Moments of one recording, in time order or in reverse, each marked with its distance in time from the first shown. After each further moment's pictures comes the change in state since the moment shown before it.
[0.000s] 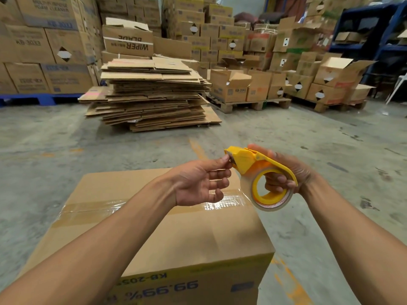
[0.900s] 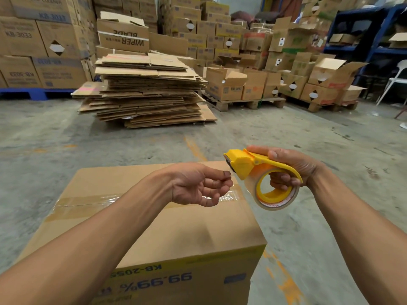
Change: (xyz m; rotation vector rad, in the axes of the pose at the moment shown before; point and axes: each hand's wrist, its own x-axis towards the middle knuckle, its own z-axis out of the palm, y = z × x) left_hand 0.000 -0.003 0.005 0.105 0.040 -0.196; right_hand -0.021 -0.020 0.032 -0.256 0.213 0.072
